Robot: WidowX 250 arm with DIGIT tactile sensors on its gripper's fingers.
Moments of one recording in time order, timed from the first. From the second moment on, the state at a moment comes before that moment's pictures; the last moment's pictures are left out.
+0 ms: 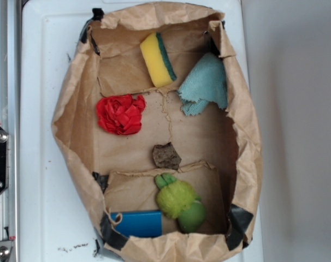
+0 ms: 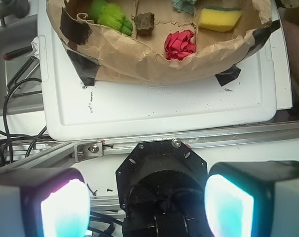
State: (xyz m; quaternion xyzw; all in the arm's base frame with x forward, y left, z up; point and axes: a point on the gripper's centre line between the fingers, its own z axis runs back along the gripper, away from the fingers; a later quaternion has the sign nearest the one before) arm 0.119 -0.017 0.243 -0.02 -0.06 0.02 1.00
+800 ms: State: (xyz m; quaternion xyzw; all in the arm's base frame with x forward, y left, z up) arm 0.195 -0.025 0.233 -0.03 -0.08 0.05 1.00
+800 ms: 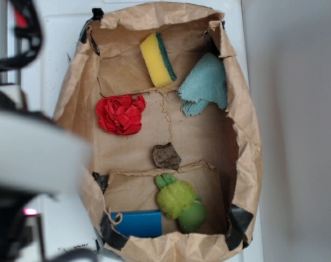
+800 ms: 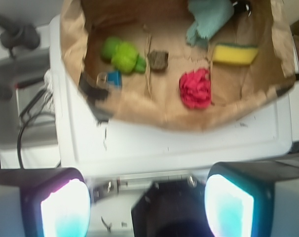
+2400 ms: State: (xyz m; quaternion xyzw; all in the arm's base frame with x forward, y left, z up) arm 0.281 0.003 0.128 -0.01 -0.10 0.00 0.99
